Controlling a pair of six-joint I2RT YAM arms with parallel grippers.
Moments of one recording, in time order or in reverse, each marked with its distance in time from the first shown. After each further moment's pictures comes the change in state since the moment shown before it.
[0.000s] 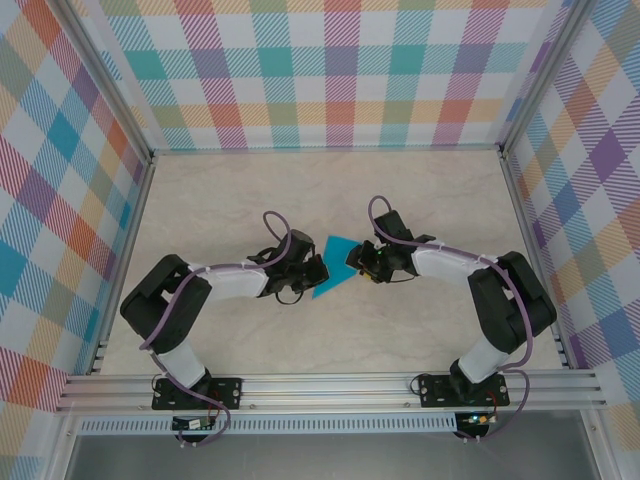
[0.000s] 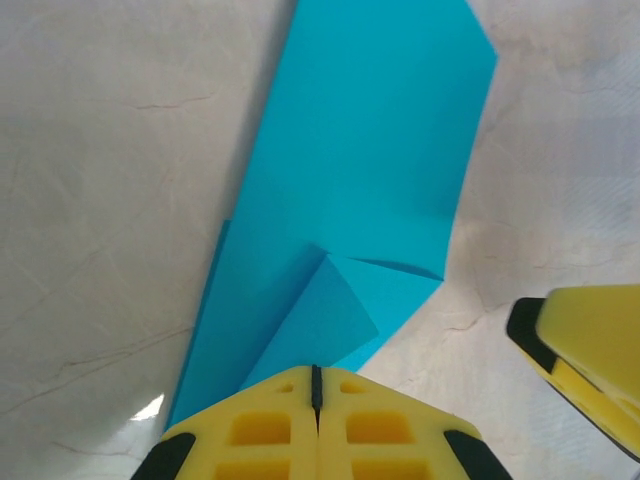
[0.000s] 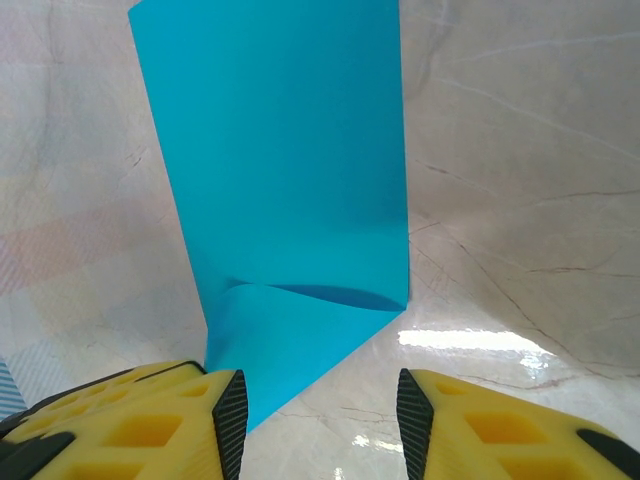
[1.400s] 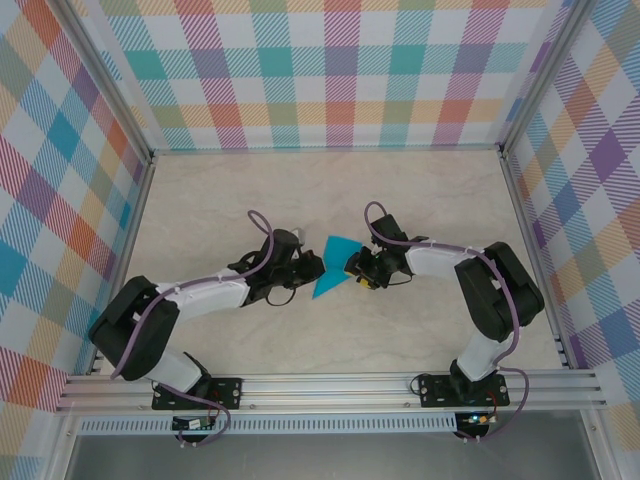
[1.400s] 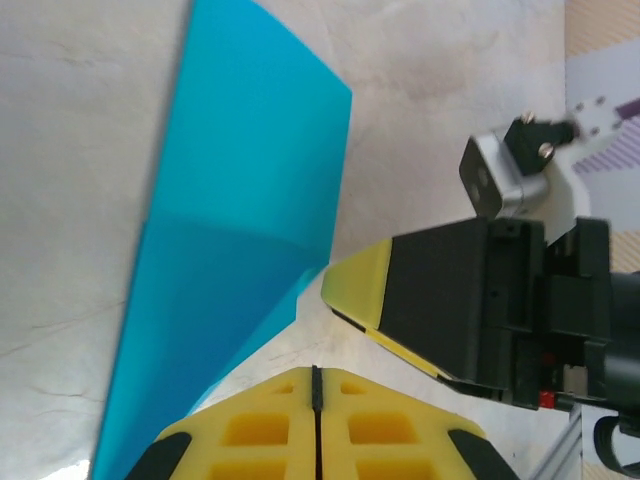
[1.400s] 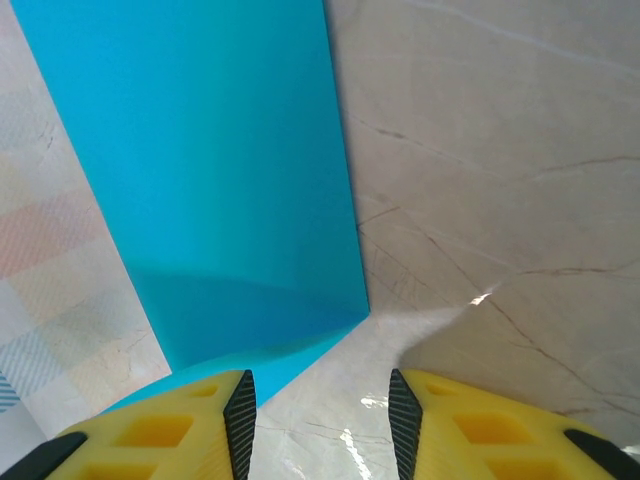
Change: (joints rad) left arm 0.006 -0.182 -0.087 0.078 0.039 0.037; right arm 0.000 0.088 0.001 0.015 -0.061 0.027
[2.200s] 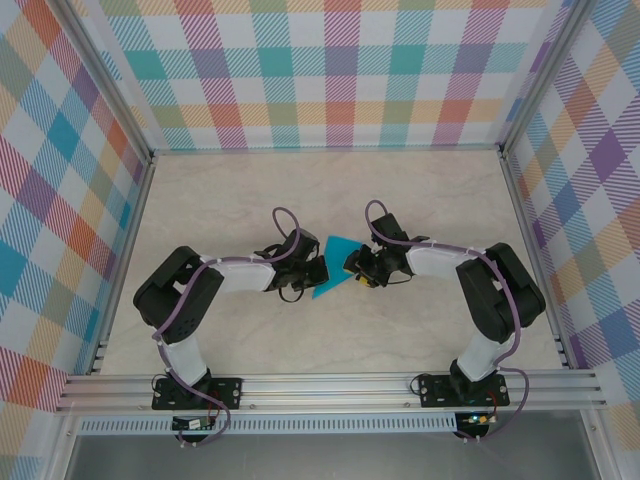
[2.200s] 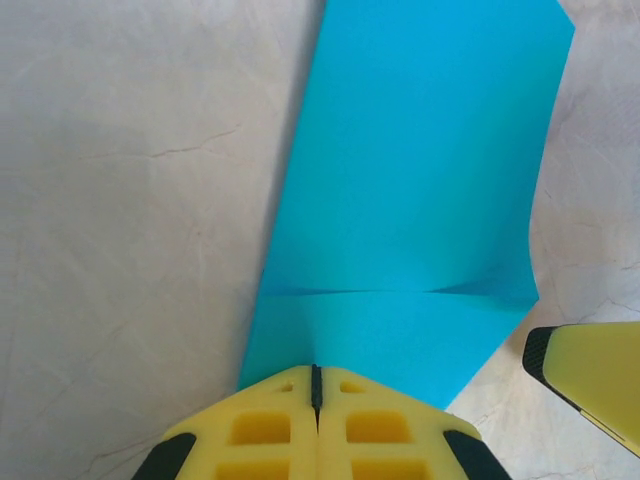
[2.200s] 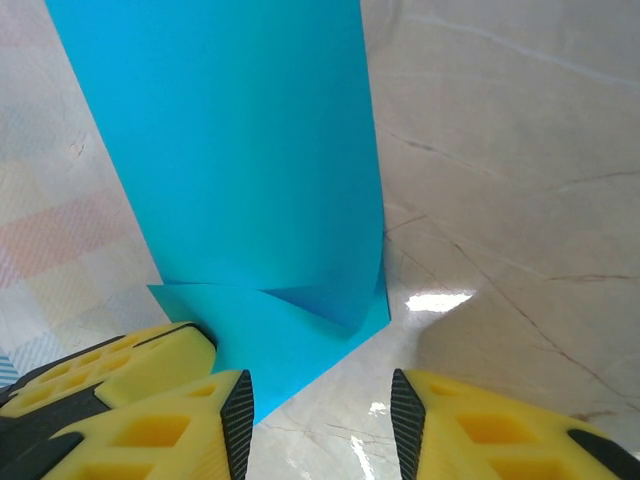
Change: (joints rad) left arm 0.003 0.264 0.152 -0.129 -0.059 0.093; right arm 0.000 -0.009 0.000 0.017 0.000 0.011
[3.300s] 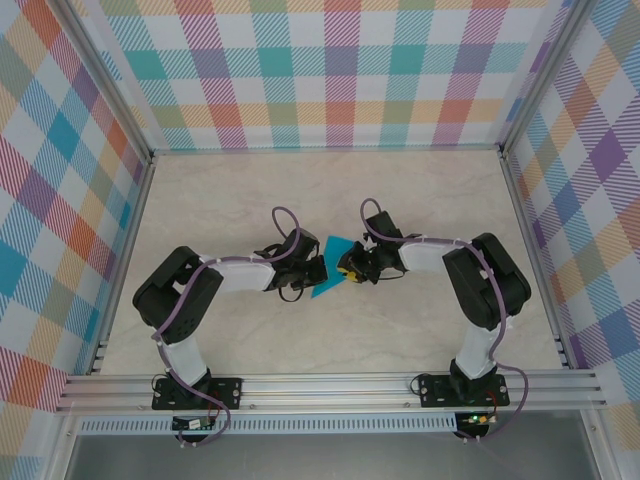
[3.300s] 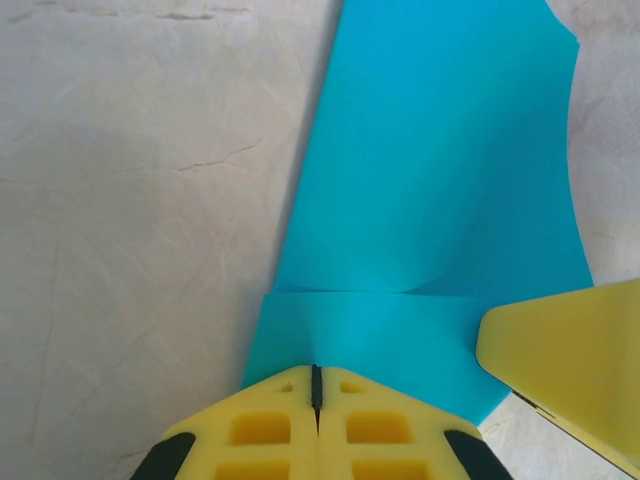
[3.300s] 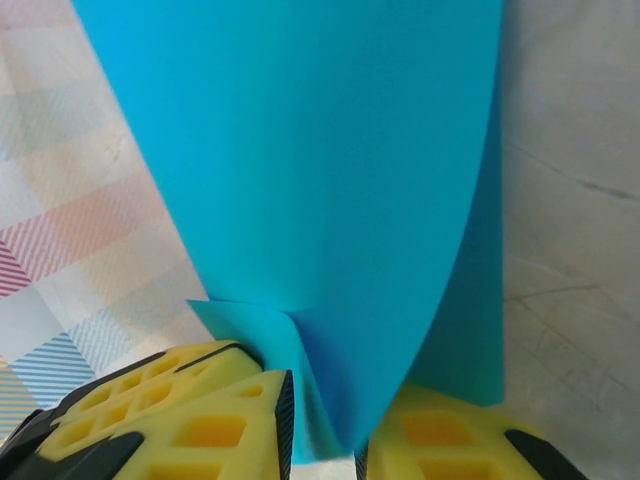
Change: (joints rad) left arm 0.001 -0.006 0.002 -0.021 -0.025 0.008; right arm 0.000 0.109 0.047 0.098 -0.118 0.080
